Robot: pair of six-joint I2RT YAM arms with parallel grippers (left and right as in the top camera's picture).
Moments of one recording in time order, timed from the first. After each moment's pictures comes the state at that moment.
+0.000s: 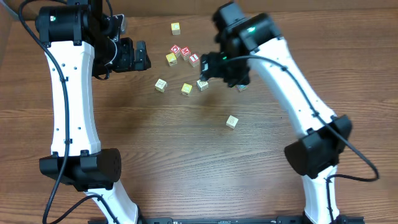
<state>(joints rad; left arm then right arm) 0.03 1.96 2.34 -1.69 0.16 -0.05 0.54 2.19 2.31 -1.44 -0.23 0.52</state>
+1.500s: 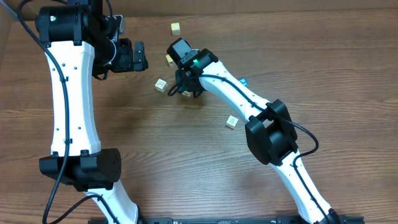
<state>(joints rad) 0.03 1.96 2.33 -1.69 0.13 -0.05 0.68 2.54 2.31 -1.02 0.04 0.57</state>
